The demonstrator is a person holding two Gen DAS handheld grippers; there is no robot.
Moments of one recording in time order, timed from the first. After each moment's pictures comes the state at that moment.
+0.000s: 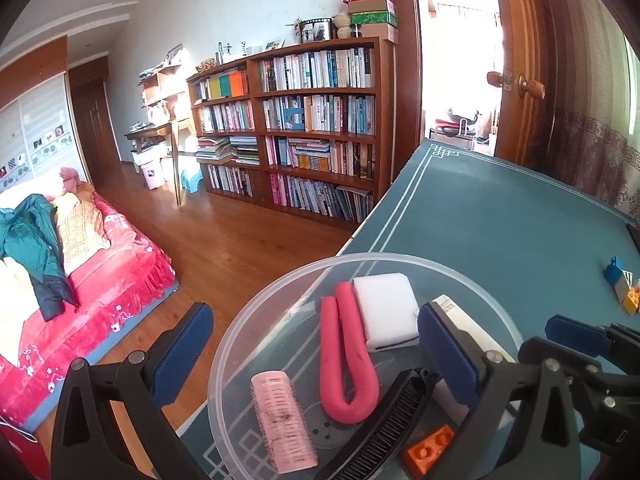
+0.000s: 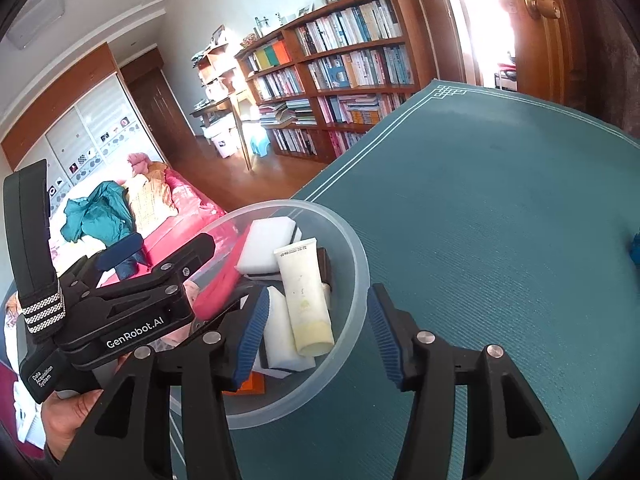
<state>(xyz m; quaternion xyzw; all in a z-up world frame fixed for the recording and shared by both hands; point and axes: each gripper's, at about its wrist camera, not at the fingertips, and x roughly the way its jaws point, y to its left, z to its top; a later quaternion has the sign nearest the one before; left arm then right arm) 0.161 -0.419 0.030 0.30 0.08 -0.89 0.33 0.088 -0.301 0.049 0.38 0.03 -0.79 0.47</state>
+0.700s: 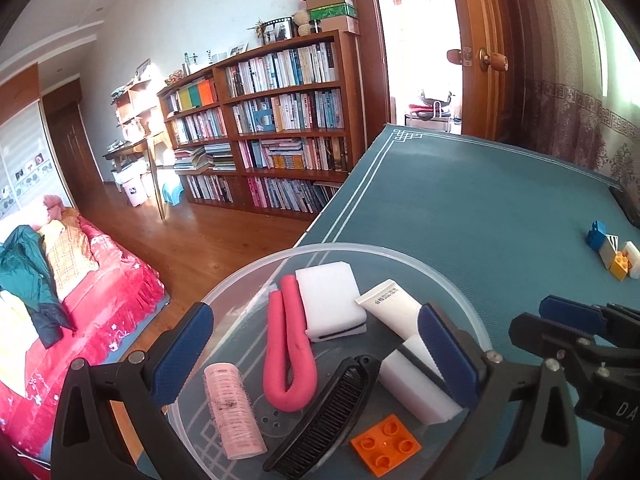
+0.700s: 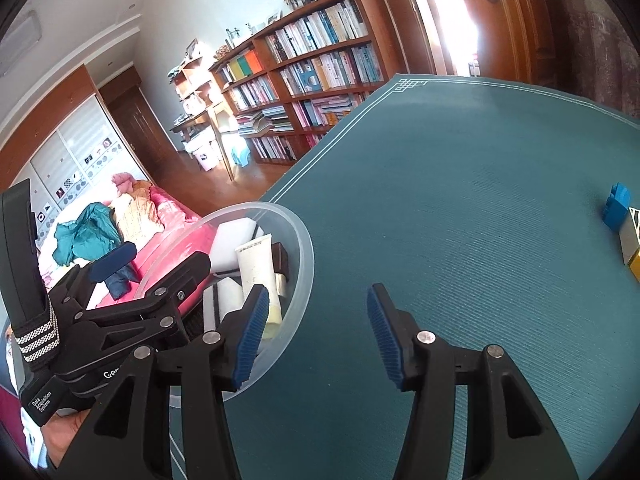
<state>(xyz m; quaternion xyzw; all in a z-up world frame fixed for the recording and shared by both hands) 0.142 -0.381 0.029 0.32 0.03 -0.90 0.29 0.075 -0.266 0.044 0.40 -0.01 -0.81 0.43</state>
